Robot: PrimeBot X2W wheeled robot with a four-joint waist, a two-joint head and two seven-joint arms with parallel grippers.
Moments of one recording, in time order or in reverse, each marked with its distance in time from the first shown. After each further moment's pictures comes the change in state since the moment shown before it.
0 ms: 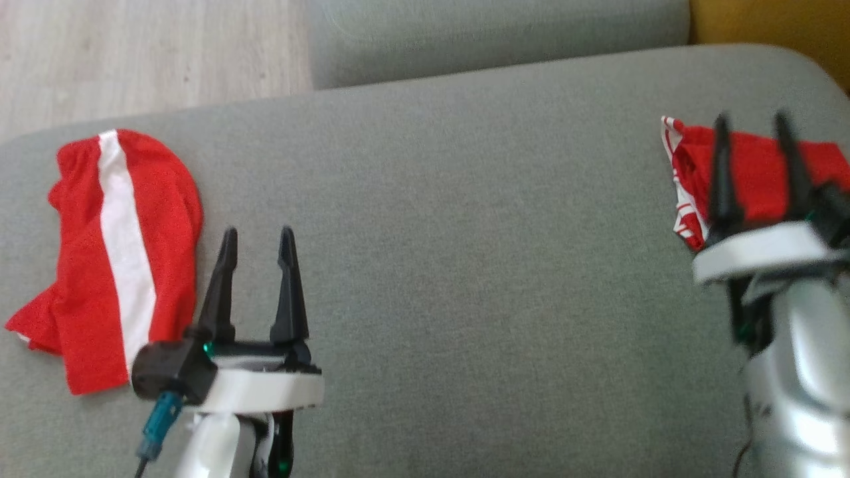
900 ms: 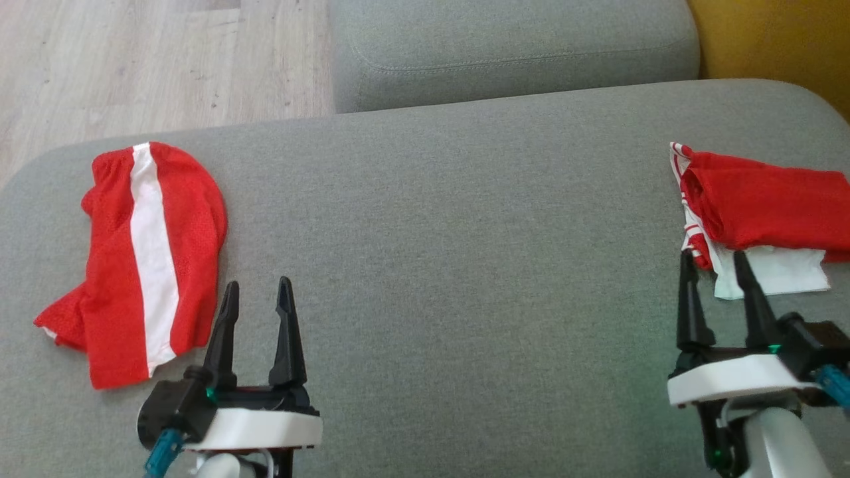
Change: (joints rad) left arm 0.112 0.002 0.002 0.022 -0.046 0.011 0.000; right arm 0.372 0.100 0.003 -0.184 0.076 0.000 0.000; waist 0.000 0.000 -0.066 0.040
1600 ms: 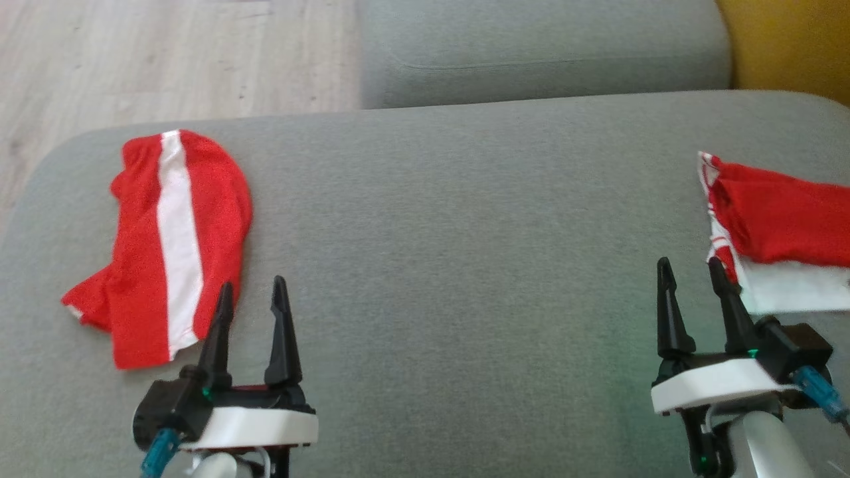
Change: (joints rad) left arm -0.002 0.000 0.007 0.002 0.002 0.010 0.000; right arm 0.001 0.001 0.054 0.030 0.007 0.000 0.000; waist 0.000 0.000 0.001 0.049
